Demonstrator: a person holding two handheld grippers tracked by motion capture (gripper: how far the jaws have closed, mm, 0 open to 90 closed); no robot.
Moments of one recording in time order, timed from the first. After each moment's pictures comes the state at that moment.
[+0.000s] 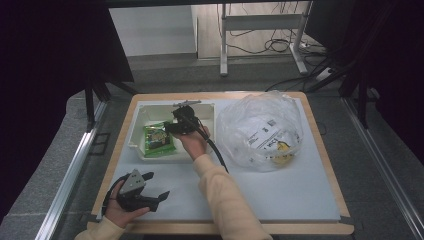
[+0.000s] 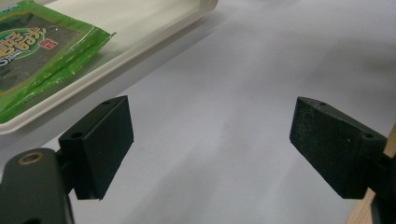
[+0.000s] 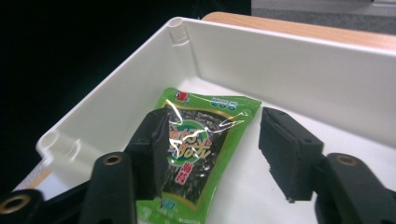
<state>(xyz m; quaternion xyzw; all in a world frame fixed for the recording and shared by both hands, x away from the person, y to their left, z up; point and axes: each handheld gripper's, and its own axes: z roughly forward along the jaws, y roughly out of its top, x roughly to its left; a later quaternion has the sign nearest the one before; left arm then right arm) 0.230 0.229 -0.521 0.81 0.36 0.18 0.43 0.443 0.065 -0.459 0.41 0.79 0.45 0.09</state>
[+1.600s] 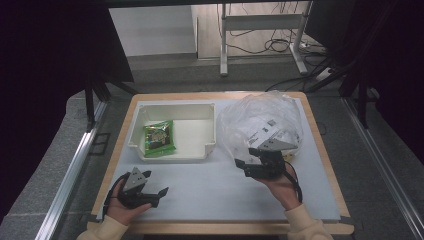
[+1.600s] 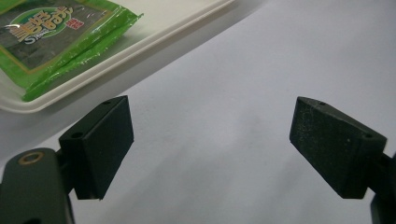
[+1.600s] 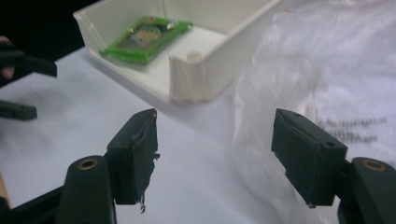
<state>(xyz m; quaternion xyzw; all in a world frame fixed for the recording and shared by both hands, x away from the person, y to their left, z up) 0.238 0.230 -0.530 0.80 0.39 0.20 0.40 0.318 -0.177 -0.461 0.36 0.80 0.47 0.14</state>
